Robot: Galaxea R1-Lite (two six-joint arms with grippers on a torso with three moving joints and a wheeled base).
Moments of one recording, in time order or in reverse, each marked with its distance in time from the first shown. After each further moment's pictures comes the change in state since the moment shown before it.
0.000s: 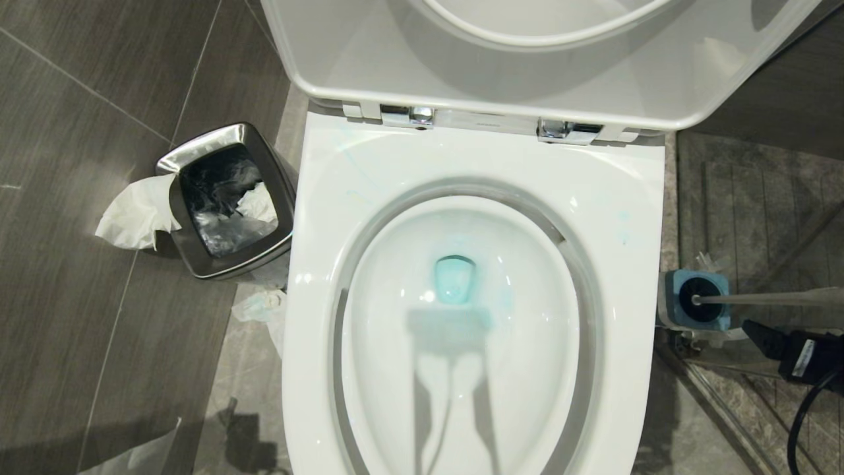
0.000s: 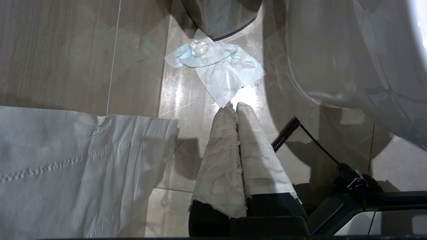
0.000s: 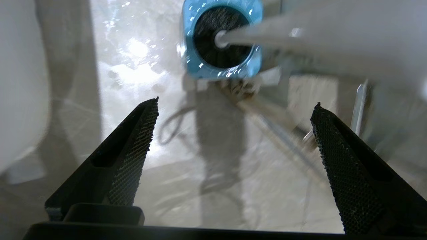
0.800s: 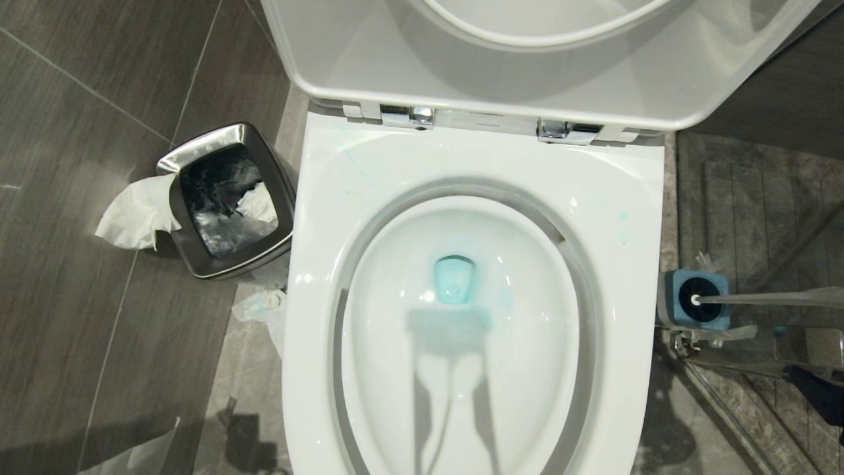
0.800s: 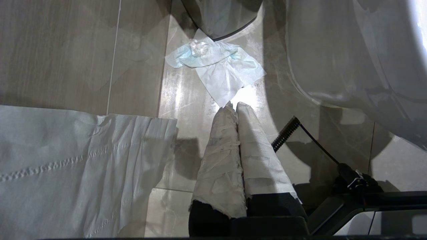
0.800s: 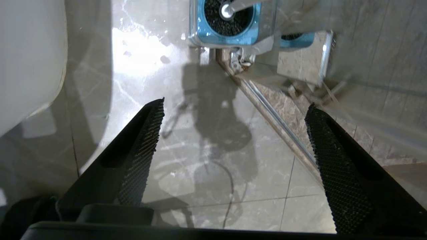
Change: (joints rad) left arm 0.000 0.000 0.000 0.000 0.000 0.000; right arm 0.201 -0.420 0.008 0.434 -0.176 0.012
